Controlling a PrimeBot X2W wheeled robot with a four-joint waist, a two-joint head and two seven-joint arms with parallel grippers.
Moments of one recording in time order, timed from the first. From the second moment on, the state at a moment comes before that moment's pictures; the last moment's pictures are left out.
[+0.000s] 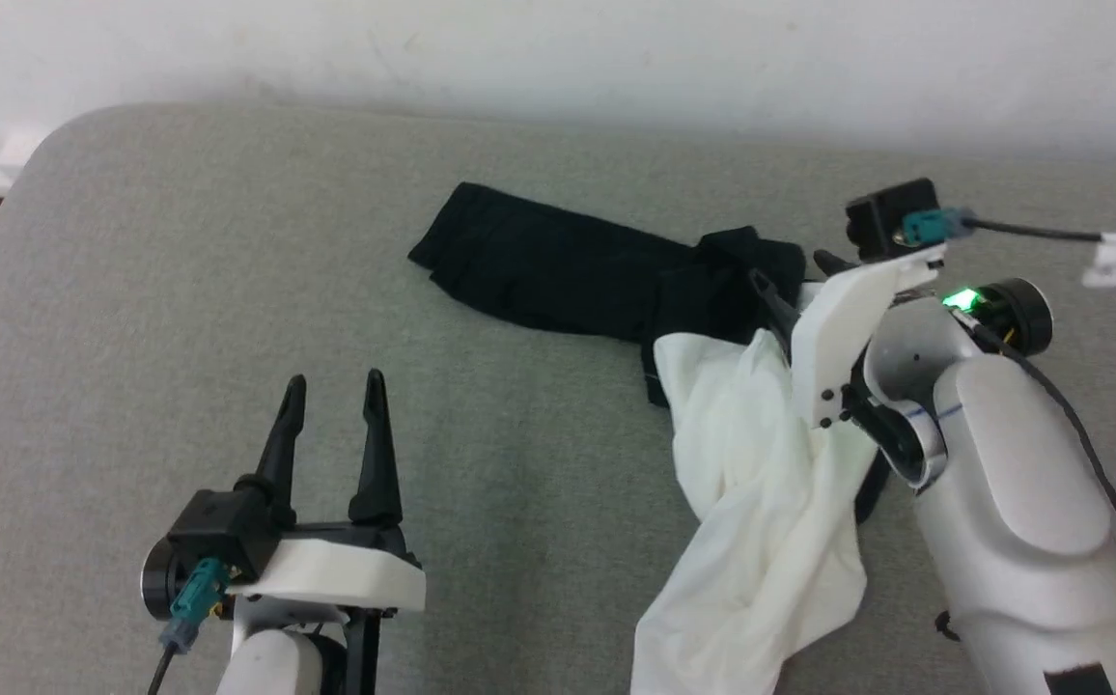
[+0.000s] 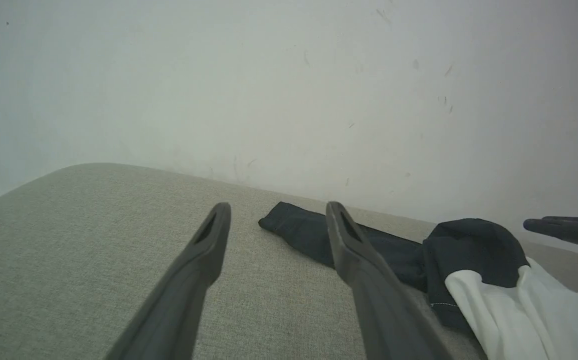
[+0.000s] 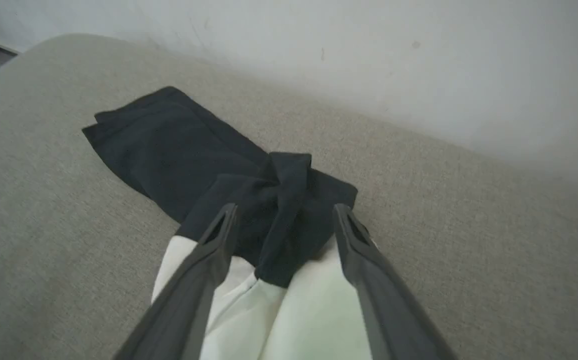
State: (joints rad) left arm -0.08 0.05 -0.10 0.05 -0.24 0.05 -0.26; right arm -0.57 -0.05 0.14 0.42 0.18 0.13 0.38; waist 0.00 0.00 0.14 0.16
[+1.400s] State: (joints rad) left arm -0.04 0.05 -0.06 0.07 -0.22 0.04 -0.26; right arm -0.18 -0.10 0.43 -0.06 0.41 0.13 0.30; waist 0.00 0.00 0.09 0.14
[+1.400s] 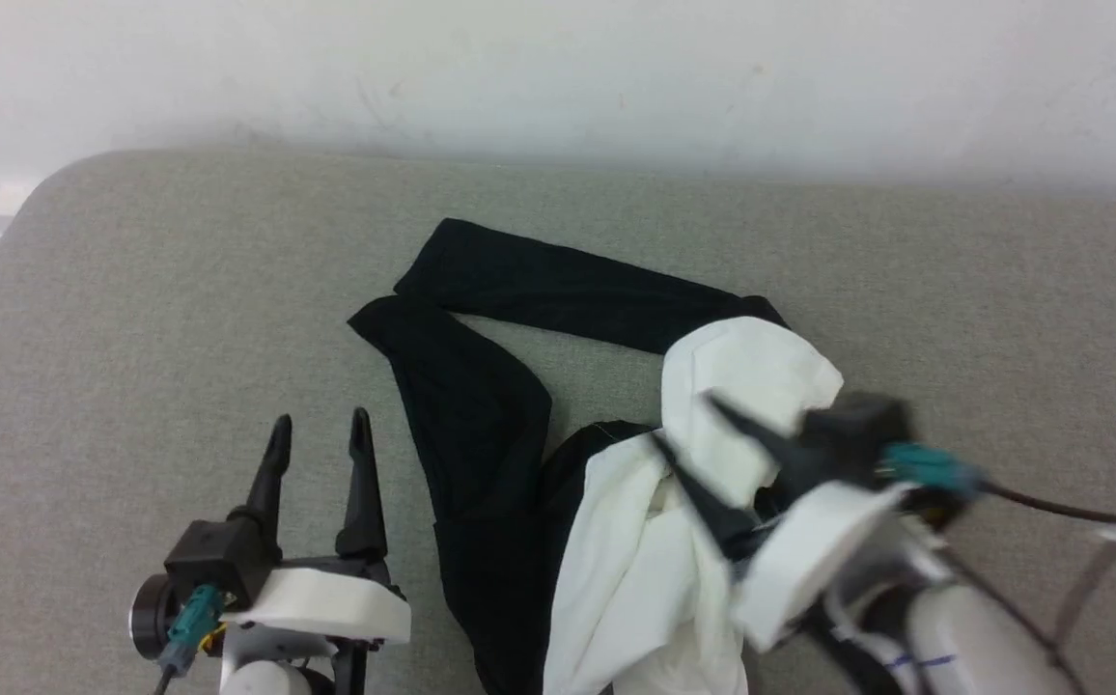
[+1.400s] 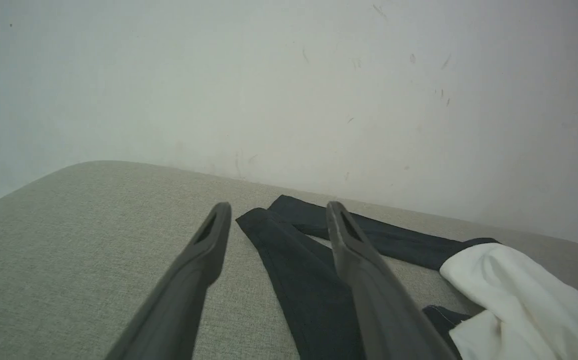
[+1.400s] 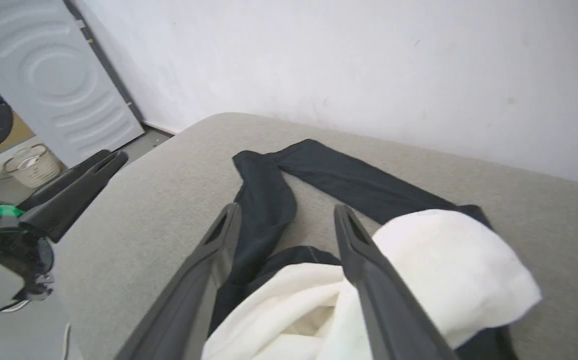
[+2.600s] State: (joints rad) left arm -0.03 0.14 0.06 0.09 -0.27 0.24 0.14; right arm -0.01 -0.05 0.06 -0.09 0.26 0.13 0.22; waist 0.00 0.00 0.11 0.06
